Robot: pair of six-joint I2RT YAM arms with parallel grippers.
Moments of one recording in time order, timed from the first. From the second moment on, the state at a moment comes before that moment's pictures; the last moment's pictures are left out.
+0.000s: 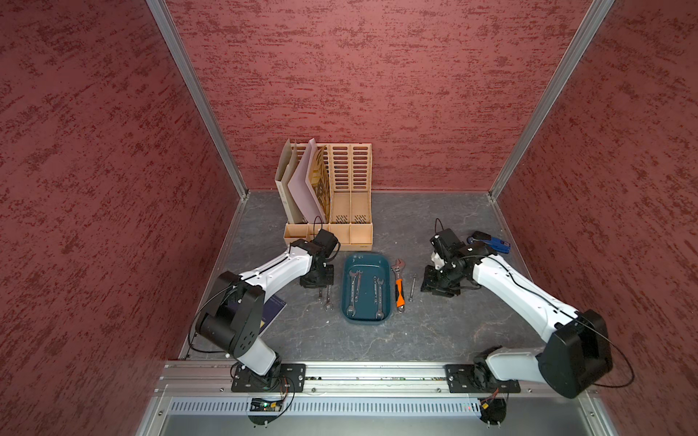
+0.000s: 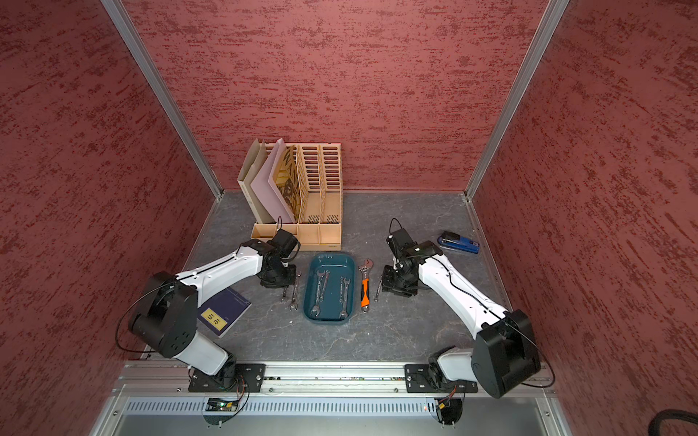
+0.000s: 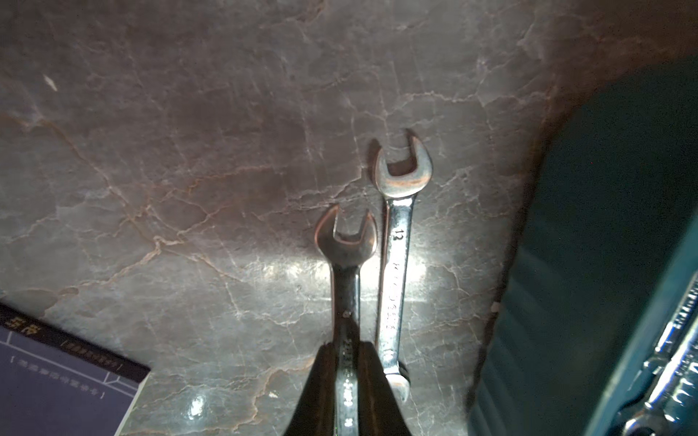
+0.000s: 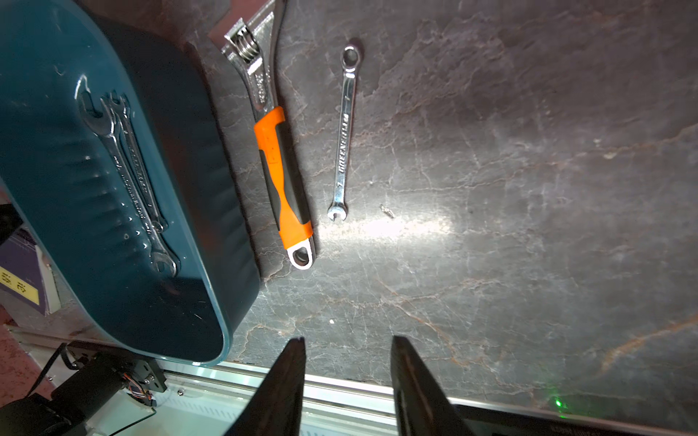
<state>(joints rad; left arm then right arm) -0.46 1.59 1.01 -0.85 -0.05 -0.48 0.43 1.35 1.06 -1.07 -0.22 0.64</state>
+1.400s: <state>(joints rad) -0.40 1.08 0.86 -0.80 -0.03 -0.58 0.91 1.94 1.65 -1.06 -0.15 0.86</state>
